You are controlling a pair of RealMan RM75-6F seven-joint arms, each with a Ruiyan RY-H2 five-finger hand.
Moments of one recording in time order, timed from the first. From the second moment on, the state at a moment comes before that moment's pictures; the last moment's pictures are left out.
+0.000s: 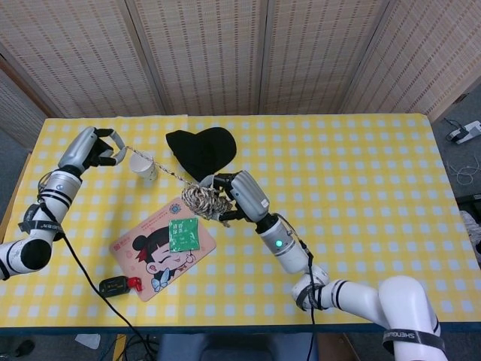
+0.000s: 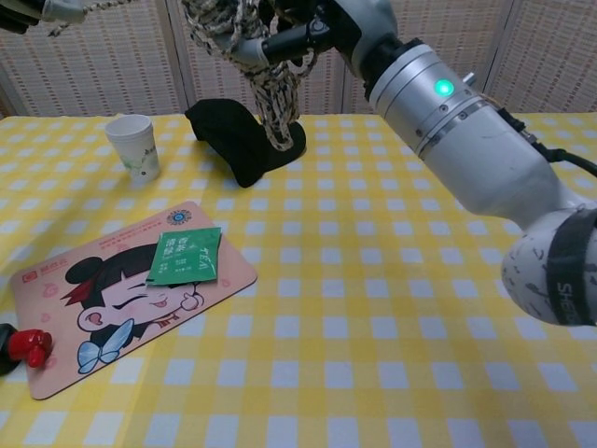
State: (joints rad) left arm -0.92 -1.03 -0.30 -1.47 0.64 0.65 -0.26; right arm 0.97 -1.87 0.31 -1.07 -1.52 1.33 0.60
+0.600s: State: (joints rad) left arm -0.84 -1.06 -0.23 -1.45 0.68 0.68 -0.15; right arm 0.91 -1.85 0.39 -1.11 -1.43 1.39 0.63
